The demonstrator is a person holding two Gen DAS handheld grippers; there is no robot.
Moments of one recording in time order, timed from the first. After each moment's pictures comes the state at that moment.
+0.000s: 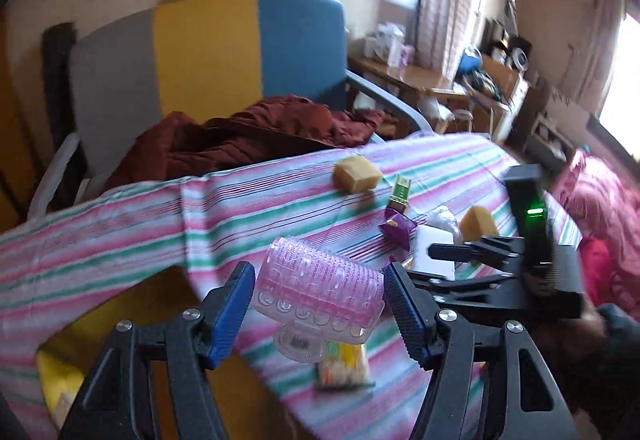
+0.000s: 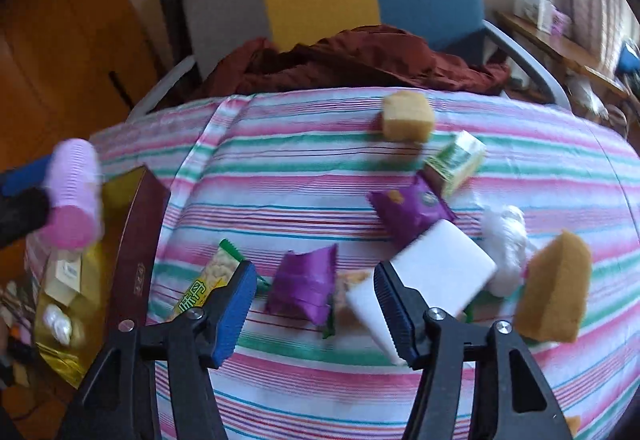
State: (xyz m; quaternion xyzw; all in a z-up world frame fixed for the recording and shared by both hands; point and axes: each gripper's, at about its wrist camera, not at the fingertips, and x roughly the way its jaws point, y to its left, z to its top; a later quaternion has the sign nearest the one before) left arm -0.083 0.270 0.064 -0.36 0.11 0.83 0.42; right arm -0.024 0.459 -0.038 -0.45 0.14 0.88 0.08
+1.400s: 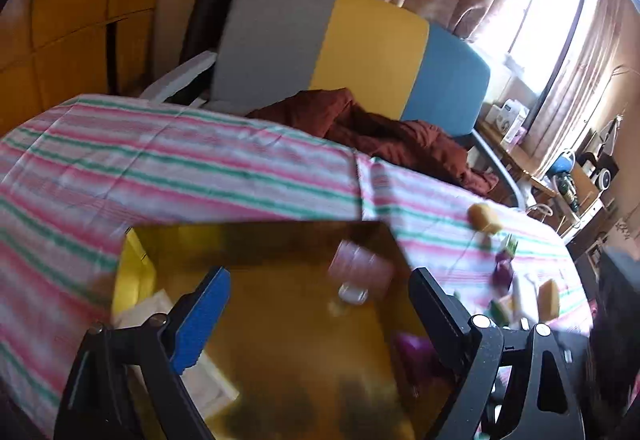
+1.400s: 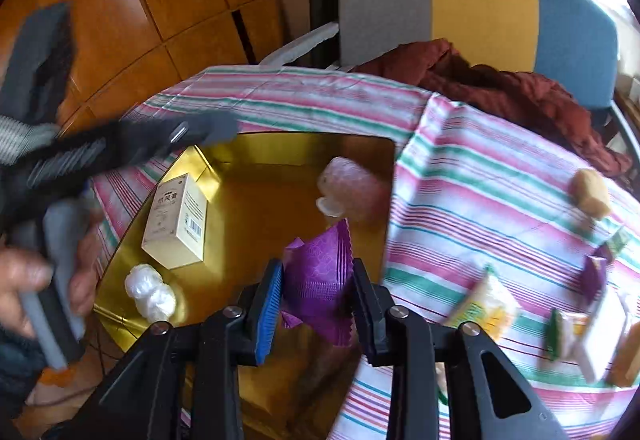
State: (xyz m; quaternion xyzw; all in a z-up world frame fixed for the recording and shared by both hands) left arm -0.149 0.098 0.014 -0.40 -0.05 0.88 0.25; right arm -0.077 0.263 -0.018 -0.45 0.06 0.89 -0.09
